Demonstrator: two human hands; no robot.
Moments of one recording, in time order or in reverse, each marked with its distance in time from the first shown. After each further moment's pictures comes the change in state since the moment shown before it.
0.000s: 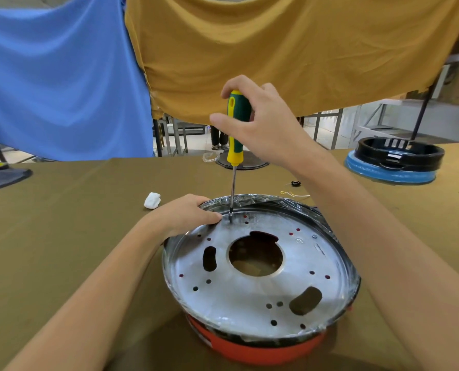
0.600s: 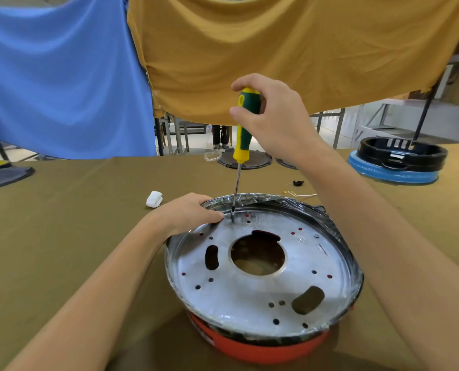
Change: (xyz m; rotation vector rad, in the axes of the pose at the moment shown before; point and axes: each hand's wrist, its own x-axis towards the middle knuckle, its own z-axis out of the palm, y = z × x) left_hand -0.005 0.003 -0.001 -0.026 0.000 0.009; right_hand 0.004 0.006 -0.003 -0.041 0.139 0.006
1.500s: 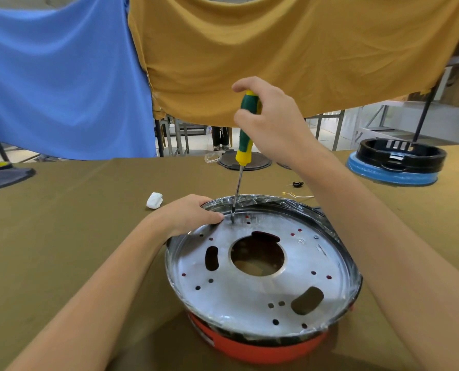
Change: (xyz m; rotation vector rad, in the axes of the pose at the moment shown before) left_hand 0.000 0.003 0.001 0.026 0.005 -0.005; right_hand -0.001 -0.001 0.001 0.053 -0.038 0.022
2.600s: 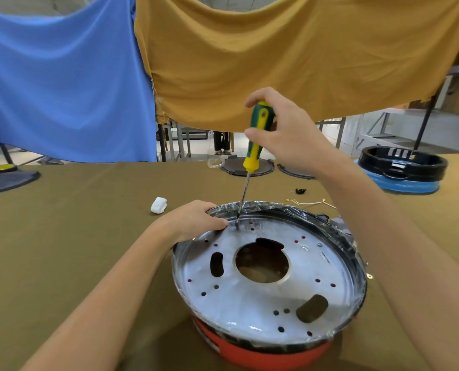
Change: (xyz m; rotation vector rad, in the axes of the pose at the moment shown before) left_hand -0.003 0.001 -0.001 -0.014 -0.020 0.030; right_hand 0.000 0.013 -0.013 -0.052 -0.123 -0.019
